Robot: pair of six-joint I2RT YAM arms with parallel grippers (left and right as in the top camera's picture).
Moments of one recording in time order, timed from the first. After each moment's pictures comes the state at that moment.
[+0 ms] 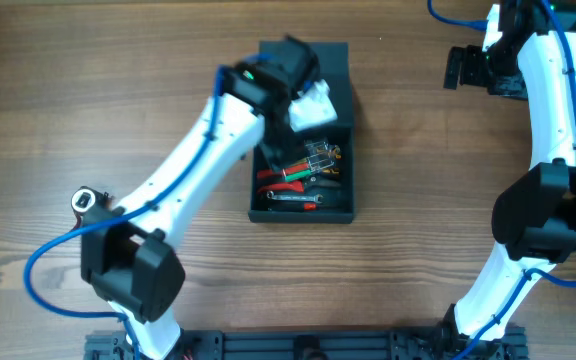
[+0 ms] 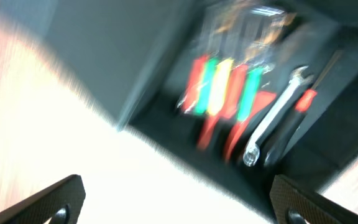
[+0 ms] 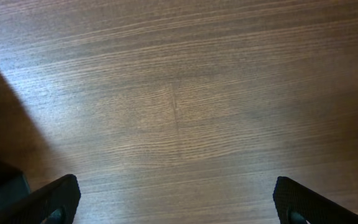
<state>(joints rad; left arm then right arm) -0.53 1.88 1.79 -1.24 -0.07 0.54 -0.12 2.07 2.00 -1.28 0.05 0.05</state>
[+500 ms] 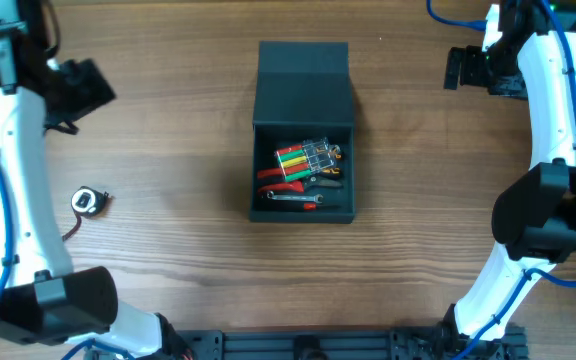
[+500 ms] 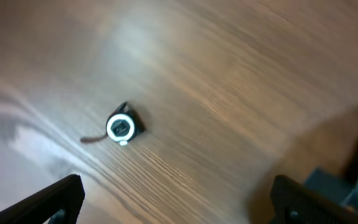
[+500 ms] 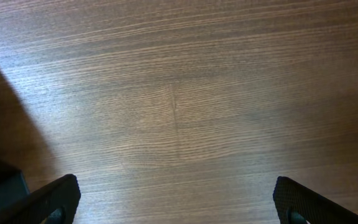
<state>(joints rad) 0.21 1.73 1.97 -1.50 -0.16 -0.42 -0.12 2.07 2.00 -1.28 0.05 0.04</state>
